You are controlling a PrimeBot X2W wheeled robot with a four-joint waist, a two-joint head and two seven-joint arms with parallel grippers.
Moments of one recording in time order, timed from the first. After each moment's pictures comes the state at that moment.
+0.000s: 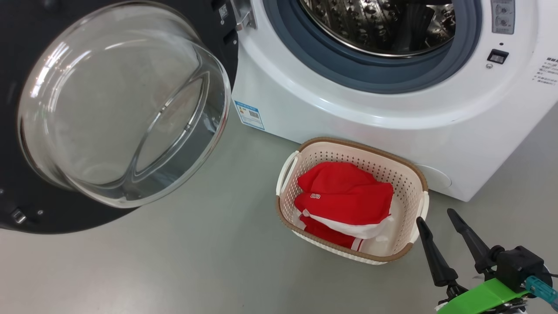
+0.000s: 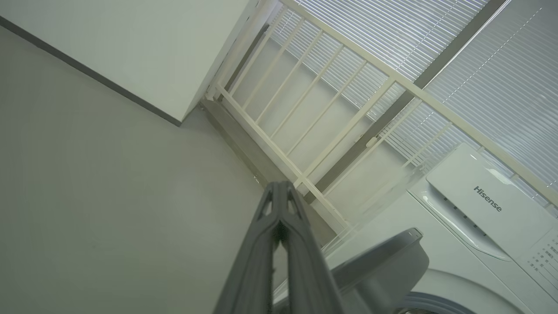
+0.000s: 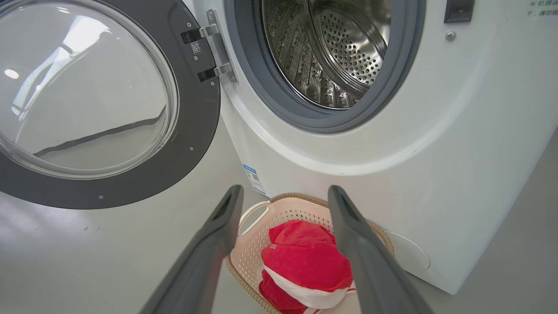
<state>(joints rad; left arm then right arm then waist) -0.88 0.52 0.35 0.72 -1.08 -0.12 0.23 0.01 -0.19 0.11 0.17 0.39 0.12 -0.26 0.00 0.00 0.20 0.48</state>
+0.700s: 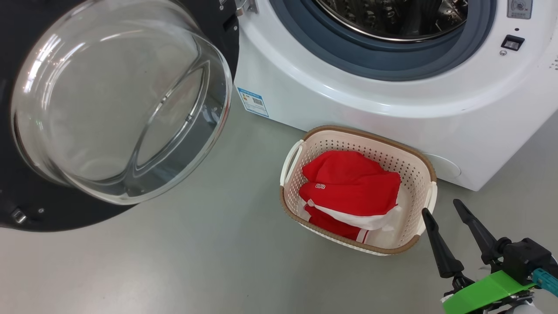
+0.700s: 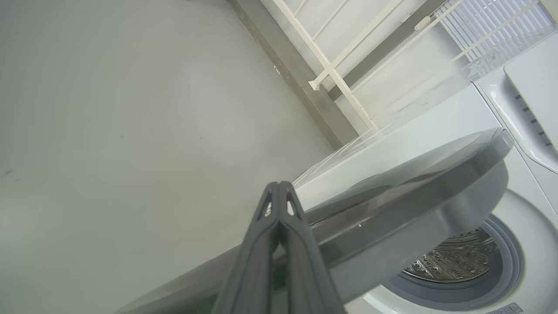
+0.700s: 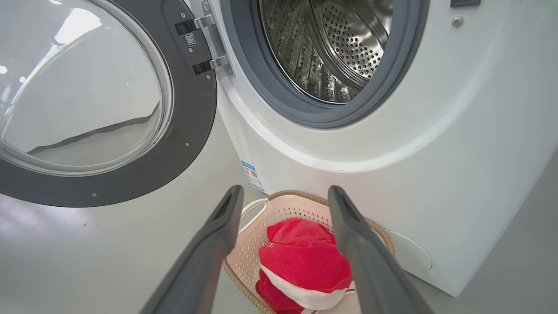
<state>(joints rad) -0.90 0.60 0.27 0.83 -1.18 -0.12 0.72 -0.01 -0.22 0.11 0.16 0.39 0.12 -0.26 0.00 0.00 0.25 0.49</state>
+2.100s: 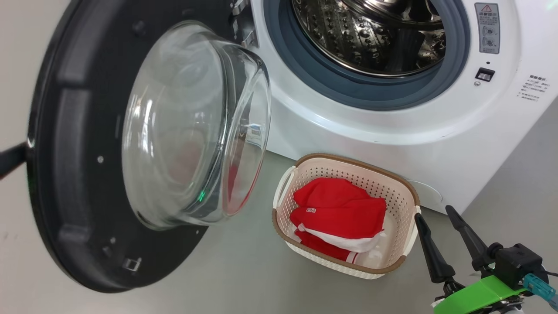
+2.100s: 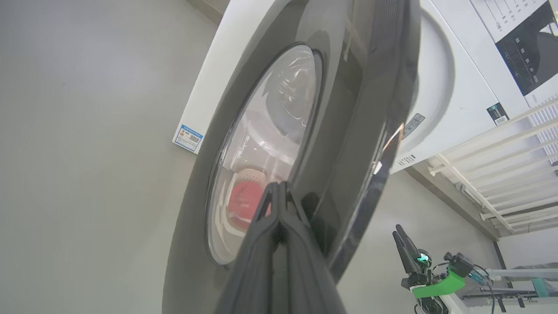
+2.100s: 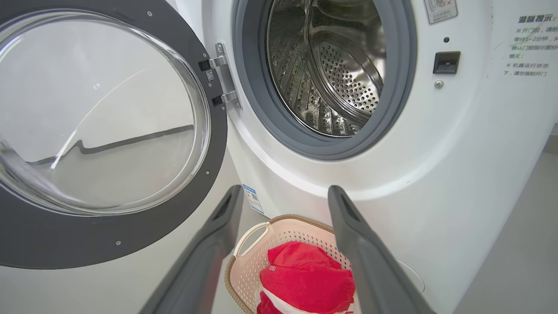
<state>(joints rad) -0.57 0.57 0.17 0.23 -1.38 -0.12 1.01 0.00 -0.17 0.10 0.17 0.39 0.12 -0.26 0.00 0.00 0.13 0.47</state>
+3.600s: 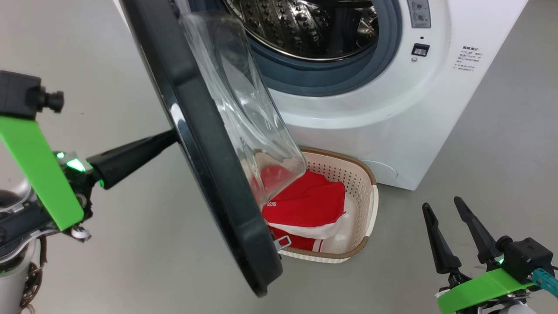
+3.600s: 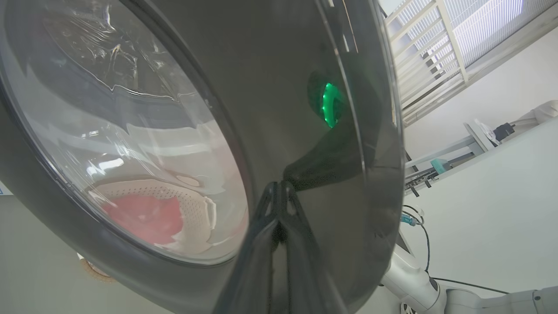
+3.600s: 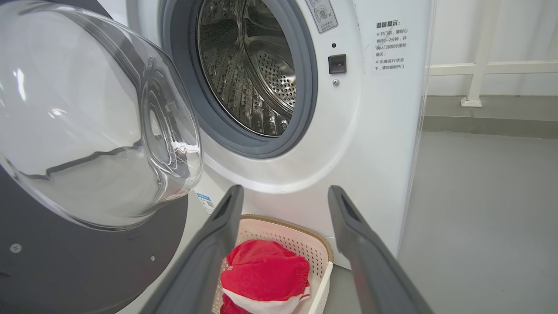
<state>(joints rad) -0.60 0.44 -0.09 -0.04 -1.45 -0.12 0.88 -0.01 -0.14 0.06 0.16 0.39 0.12 -0.26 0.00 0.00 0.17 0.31</state>
